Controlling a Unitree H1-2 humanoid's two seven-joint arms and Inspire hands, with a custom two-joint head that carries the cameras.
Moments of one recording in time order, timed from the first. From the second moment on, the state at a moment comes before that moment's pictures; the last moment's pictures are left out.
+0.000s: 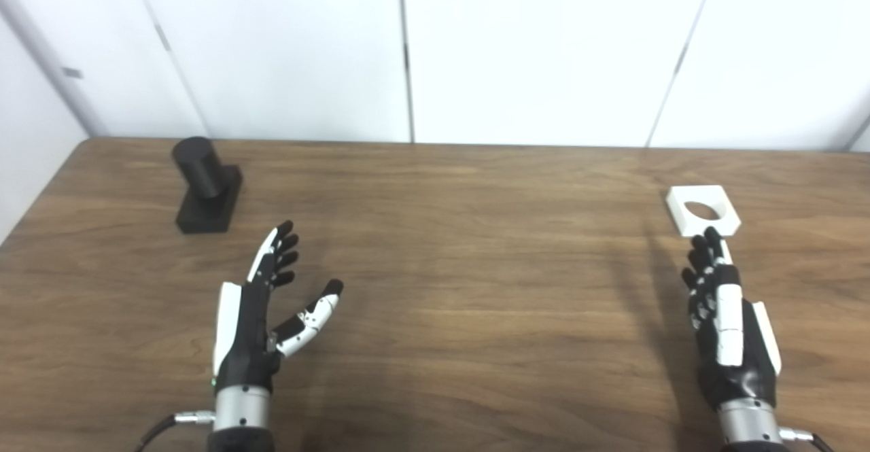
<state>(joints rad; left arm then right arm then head) 0.18 -0.01 0.03 -0.44 0.48 0.27 0.06 0.16 -0.02 -0.19 -0.22 0.09 -0.01 0.06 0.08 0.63</state>
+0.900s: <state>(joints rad) -0.04 0.21 0.16 -0.26 0.97 0.47 -0.10 0.17 -0.02 -0.21 -0.21 0.09 -0.02 0.07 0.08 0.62</state>
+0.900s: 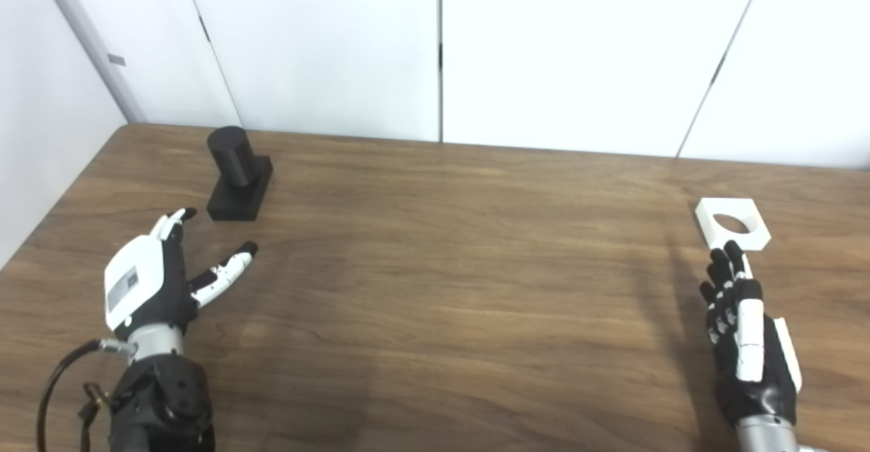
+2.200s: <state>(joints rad) -0.31 0.27 0.18 0.19 1.14 0.47 -0.10 0.17 -0.02 -0.21 -0.21 0.06 -0.02 0.07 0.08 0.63</state>
